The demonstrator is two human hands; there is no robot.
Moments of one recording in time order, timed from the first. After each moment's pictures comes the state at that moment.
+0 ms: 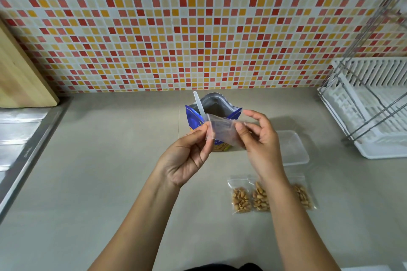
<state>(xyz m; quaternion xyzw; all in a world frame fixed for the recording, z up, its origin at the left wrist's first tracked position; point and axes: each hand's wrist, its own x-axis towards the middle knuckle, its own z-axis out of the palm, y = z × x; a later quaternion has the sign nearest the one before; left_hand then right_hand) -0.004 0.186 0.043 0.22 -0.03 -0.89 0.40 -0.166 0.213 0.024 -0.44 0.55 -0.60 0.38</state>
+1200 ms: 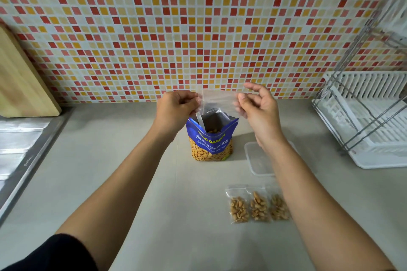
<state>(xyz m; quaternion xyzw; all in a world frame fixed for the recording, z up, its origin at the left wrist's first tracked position) -0.002 0.120 0.082 0.53 -0.57 -0.44 0.44 -0.184 0.153 0.069 -0.45 0.54 -0.62 0.35</state>
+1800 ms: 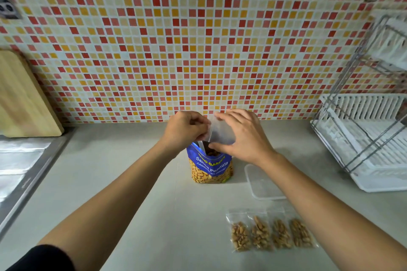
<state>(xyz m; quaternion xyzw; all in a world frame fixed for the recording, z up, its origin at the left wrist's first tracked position) -0.013 0.116 0.102 0.53 -0.65 -0.42 0.36 -0.188 0.136 0.069 -0.79 0.55 -0.26 -0.07</state>
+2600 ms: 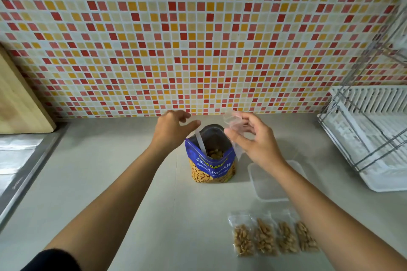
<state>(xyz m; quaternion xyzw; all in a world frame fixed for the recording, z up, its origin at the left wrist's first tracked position) -0.002 0.066 0.062 0.63 -0.69 -0.24 0.28 -0.197 0.135 0.053 -0.63 0.57 -0.45 0.27</state>
